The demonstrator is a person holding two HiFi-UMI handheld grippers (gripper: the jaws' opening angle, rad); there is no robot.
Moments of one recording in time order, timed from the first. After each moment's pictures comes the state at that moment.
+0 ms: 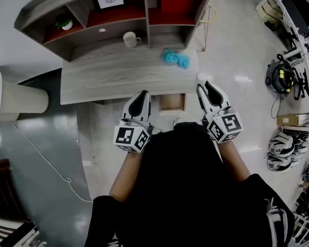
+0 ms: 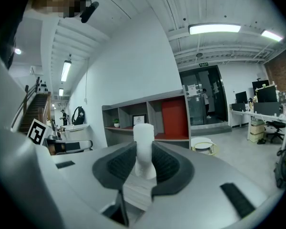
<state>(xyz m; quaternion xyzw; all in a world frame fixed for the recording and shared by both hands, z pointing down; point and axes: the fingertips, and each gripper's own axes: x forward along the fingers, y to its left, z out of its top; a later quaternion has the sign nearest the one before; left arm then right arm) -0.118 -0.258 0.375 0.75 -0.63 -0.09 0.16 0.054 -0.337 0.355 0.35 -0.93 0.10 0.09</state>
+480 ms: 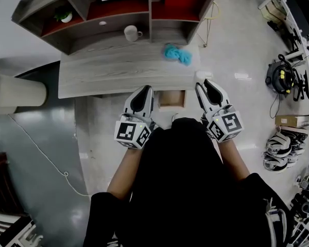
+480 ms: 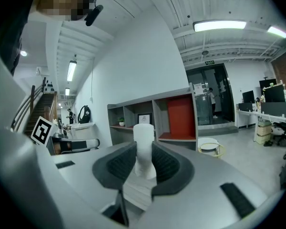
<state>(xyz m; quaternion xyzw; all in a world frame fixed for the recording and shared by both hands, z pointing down) -0.115 -0.270 0.380 0.75 -0.63 -0.08 0.16 0.039 -0.337 0.363 0.31 -0.94 0.09 0.08</state>
